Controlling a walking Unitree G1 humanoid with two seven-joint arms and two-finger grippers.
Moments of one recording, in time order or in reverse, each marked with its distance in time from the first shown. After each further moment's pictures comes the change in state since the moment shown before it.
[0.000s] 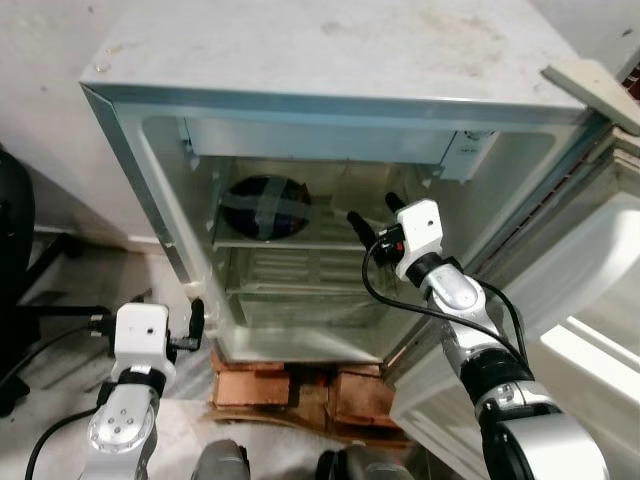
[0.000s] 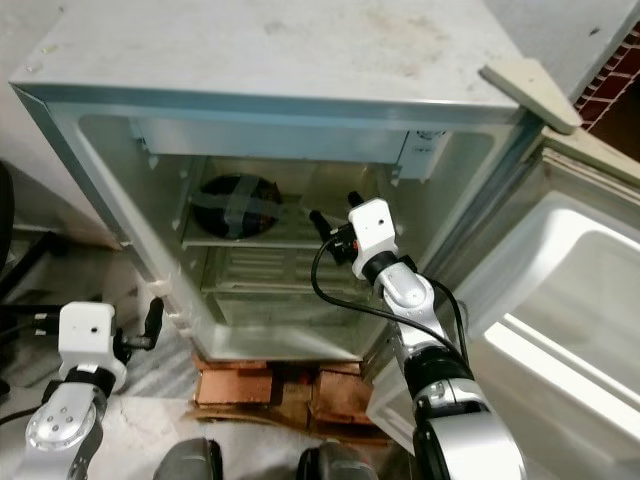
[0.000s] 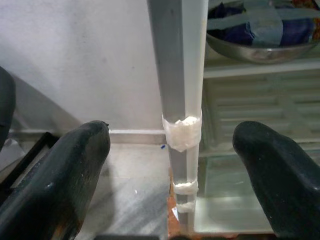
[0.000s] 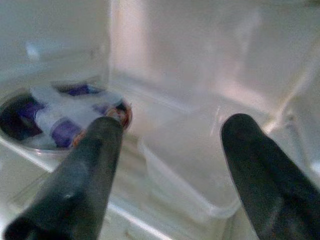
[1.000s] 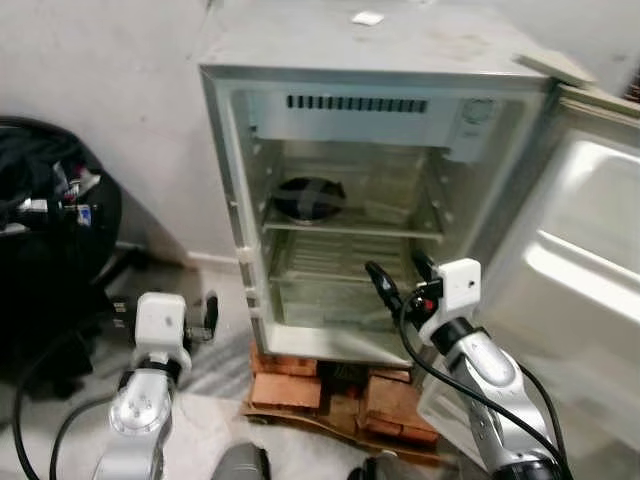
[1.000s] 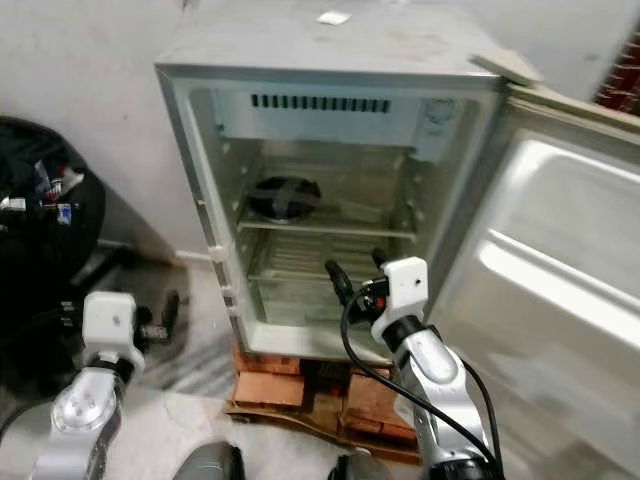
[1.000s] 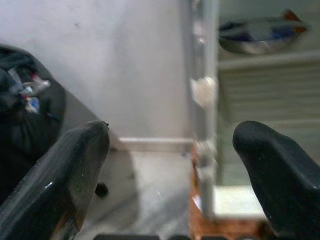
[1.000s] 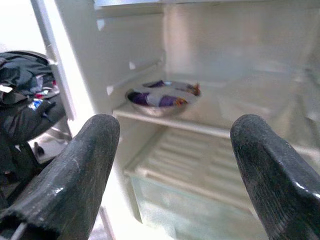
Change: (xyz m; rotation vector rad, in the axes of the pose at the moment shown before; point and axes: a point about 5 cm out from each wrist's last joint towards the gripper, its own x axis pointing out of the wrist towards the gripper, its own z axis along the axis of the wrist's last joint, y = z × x) left arm 0.019 -0.010 -0.010 0.007 0.006 -0.049; right arm -0.071 0.020 -0.014 0.243 0.135 -0.073
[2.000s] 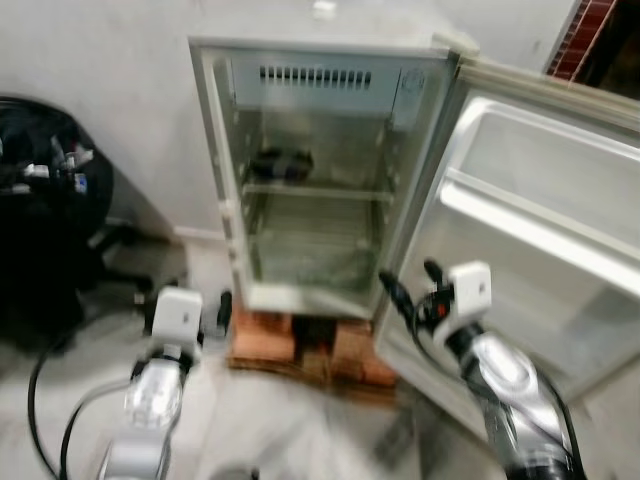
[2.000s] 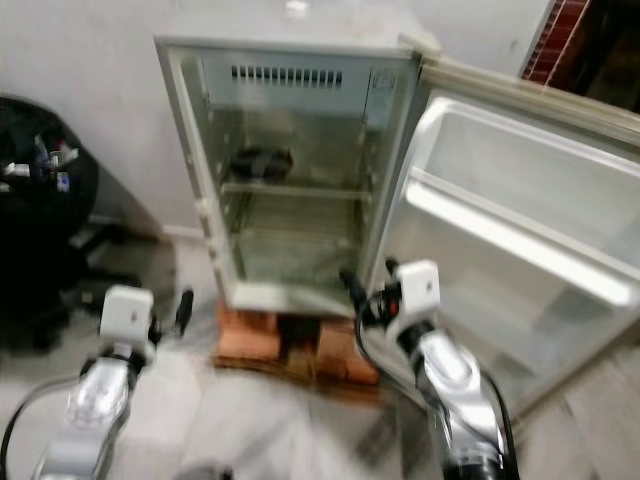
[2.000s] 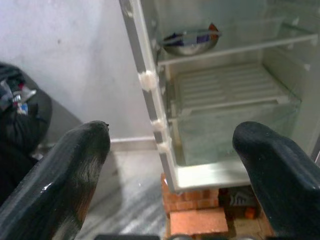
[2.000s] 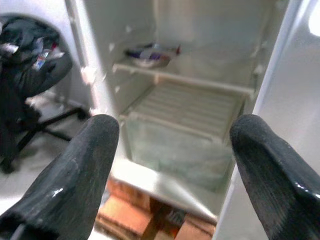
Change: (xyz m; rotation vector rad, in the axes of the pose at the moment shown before) left arm 0.008 -0.009 0.010 0.079 -0.068 -0.048; right arm -0.005 -0.013 -0.006 -0.010 0.090 0.022
